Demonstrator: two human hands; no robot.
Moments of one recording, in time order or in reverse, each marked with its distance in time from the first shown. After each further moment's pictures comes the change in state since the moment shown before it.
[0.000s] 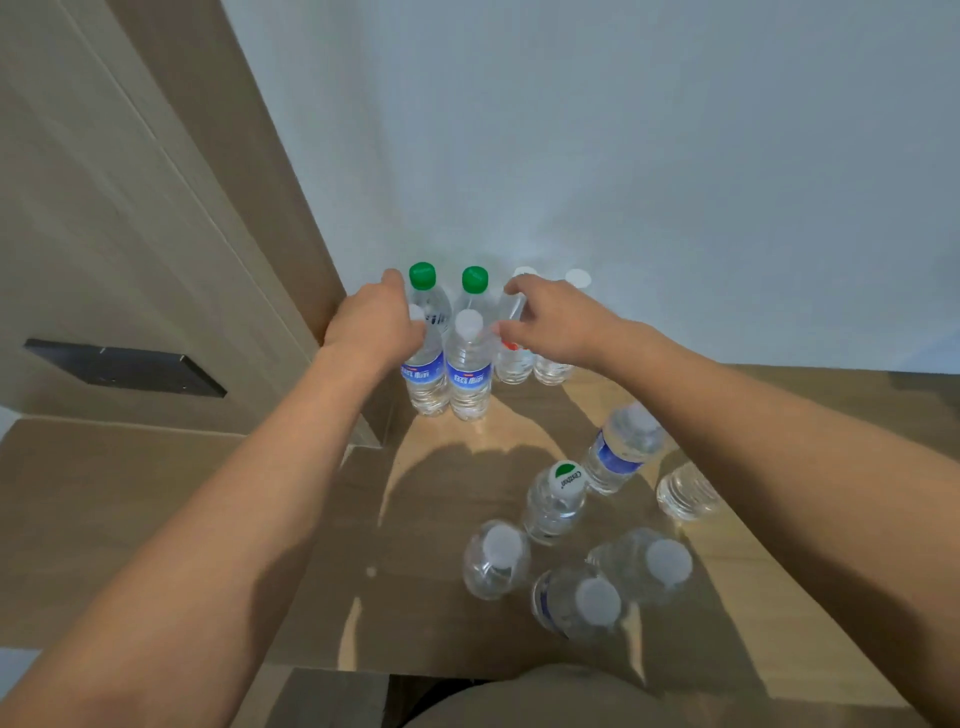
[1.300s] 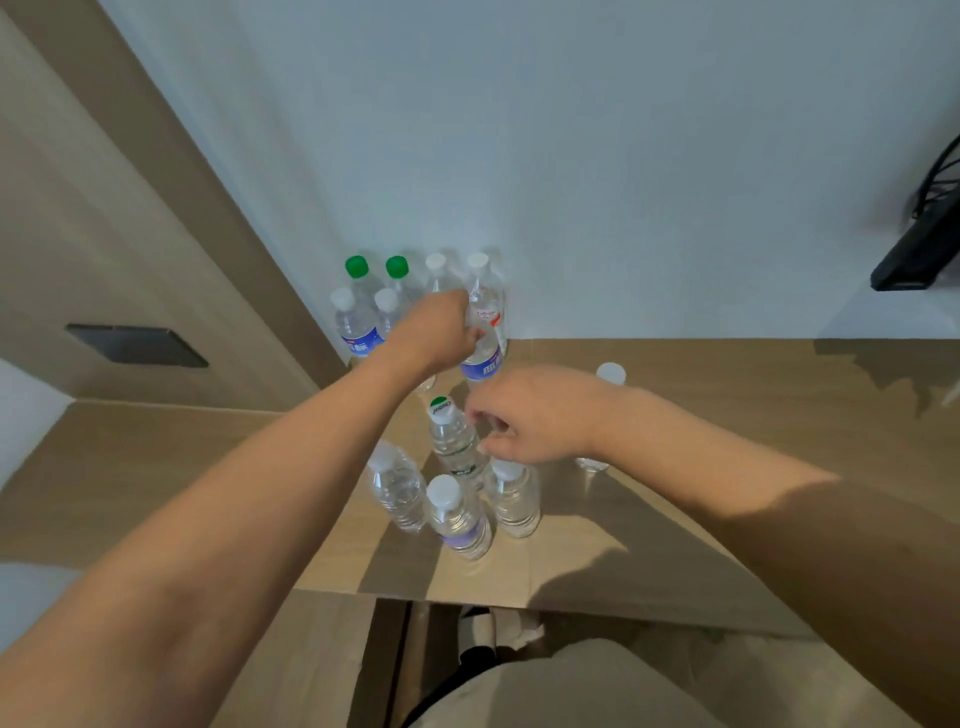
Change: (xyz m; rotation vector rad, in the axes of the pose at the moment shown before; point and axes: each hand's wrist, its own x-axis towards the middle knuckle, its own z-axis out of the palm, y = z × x) left_hand -0.097 0.170 0.030 0.048 -0.046 0.203; right_hand -0.213 0.053 -0.031 -0.364 -0.177 -0.517
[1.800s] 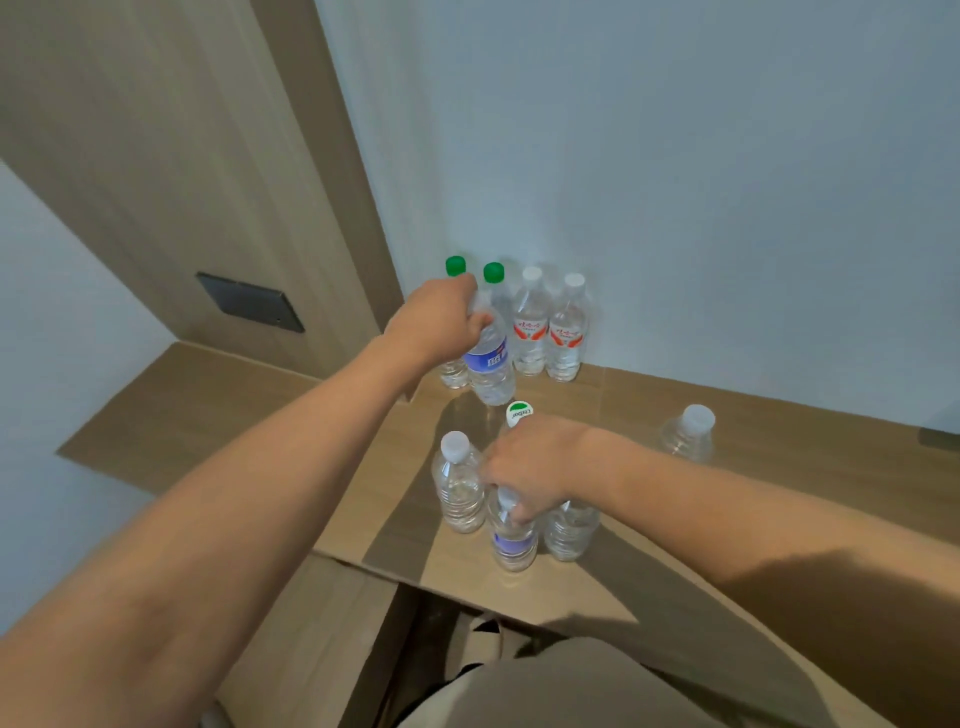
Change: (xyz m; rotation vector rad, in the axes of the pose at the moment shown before) left_hand -0.044 -0.077 -0.043 -0.032 0.208 -0.122; right_hand 0.069 -0.047 0.043 -0.414 -0.354 -0.330
